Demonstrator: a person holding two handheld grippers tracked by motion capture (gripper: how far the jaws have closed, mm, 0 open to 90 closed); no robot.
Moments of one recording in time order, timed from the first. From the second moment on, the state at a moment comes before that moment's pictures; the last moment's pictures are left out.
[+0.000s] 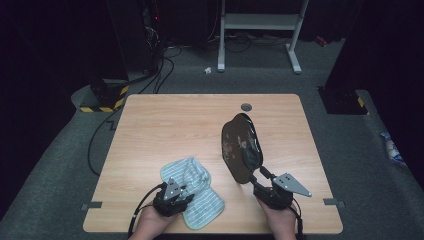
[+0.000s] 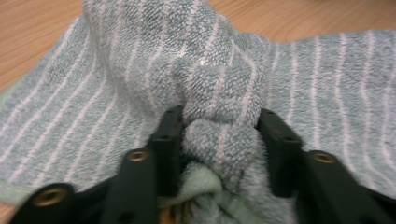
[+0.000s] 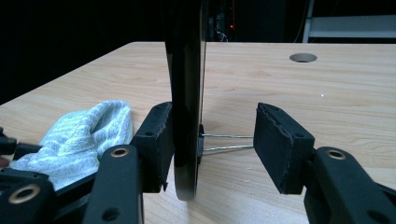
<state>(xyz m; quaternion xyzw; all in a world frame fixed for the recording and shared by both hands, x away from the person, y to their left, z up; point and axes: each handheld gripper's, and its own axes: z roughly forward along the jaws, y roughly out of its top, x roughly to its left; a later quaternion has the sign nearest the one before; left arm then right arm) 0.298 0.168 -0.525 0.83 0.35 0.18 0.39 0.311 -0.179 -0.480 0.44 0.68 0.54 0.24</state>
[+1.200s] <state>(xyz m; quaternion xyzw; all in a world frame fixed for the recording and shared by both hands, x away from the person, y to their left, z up) 0.292 0.162 -0.427 0.68 0.31 0.27 0.60 0.310 -0.189 -0.464 0.40 0.68 0.57 0.23</state>
